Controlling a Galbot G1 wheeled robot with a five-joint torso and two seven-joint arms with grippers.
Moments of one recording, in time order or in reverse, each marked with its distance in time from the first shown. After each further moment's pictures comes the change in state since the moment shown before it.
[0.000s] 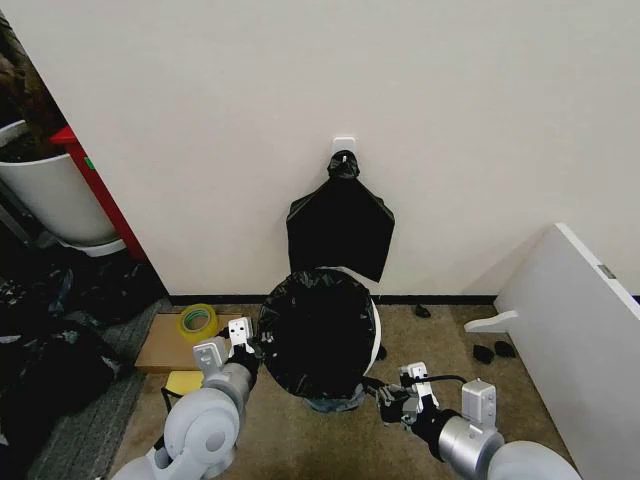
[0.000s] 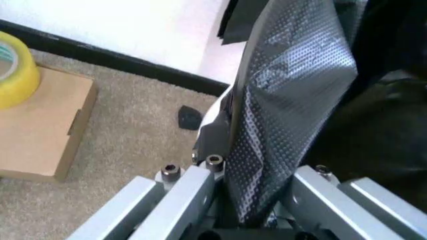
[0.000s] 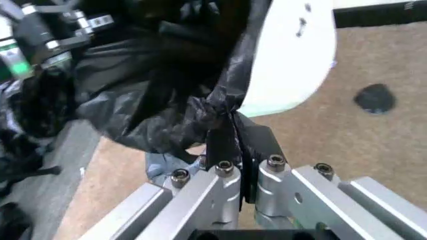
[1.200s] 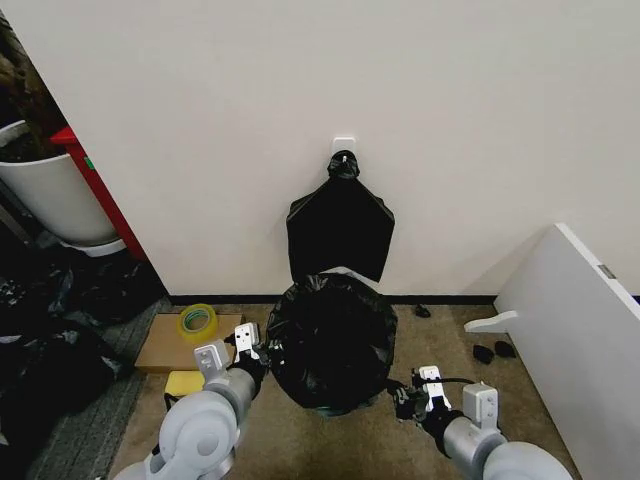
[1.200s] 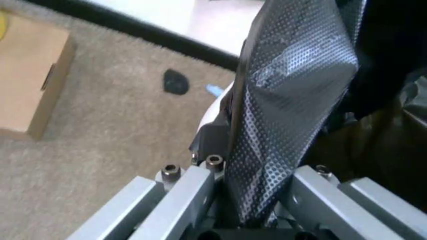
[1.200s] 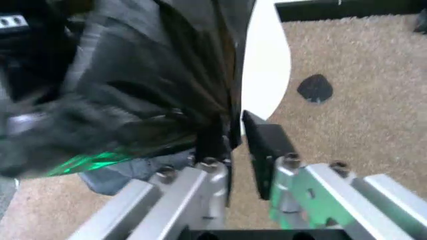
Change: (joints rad) left arm -0.007 -0.002 0.007 -0.011 -0.145 0.065 -0.059; right arm -0.036 0.035 0.008 -0.066 -0.124 0.029 0.025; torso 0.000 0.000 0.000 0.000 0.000
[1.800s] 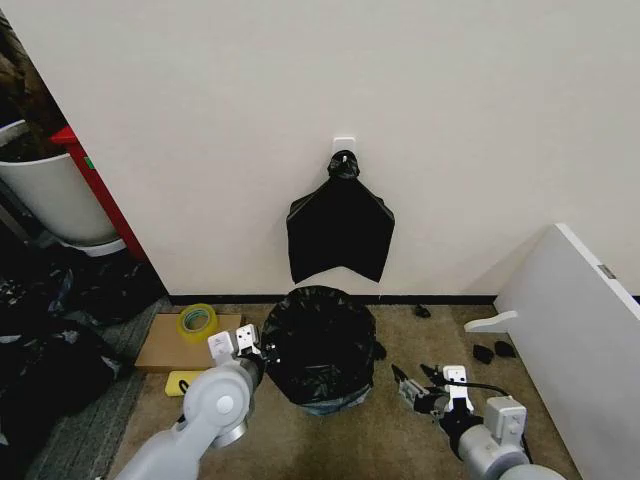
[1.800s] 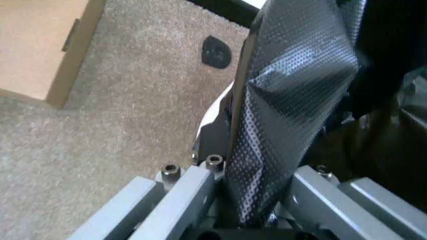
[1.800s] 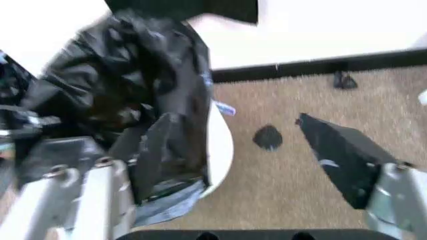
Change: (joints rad) left arm -0.170 -0.067 0.062 0.218 -0.112 0.049 -0.132; right arm -0.120 0.132 0.063 0.057 -0.205 0.164 0.022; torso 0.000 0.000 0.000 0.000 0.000
